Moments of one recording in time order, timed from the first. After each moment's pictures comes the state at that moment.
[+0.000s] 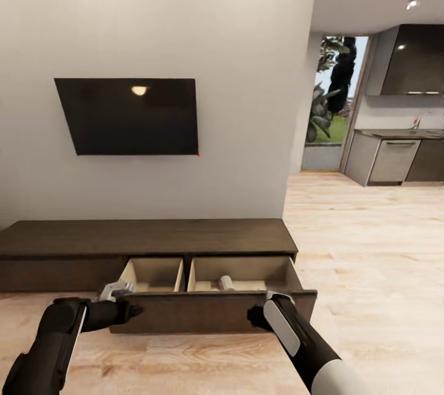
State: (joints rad) left arm -0.33 0.04 0.31 -1.38 -0.38 1.04 -0.65; right arm -0.54 0.09 0.34 -0.81 -0.75 0.68 -0.61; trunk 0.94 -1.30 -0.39
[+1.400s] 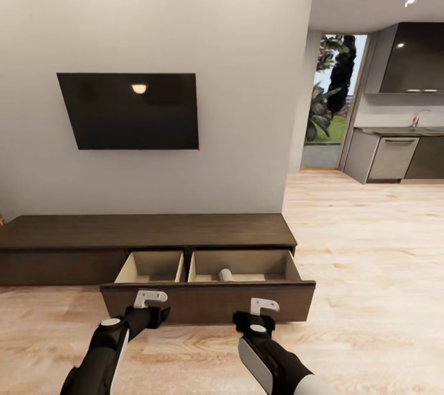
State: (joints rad) left arm -0.33 -0.13 0.29 -1.09 -0.37 0.47 -0.36; right arm -0.54 0.17 0.61 -0.56 -0.63 0.10 -0.59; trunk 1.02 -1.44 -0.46
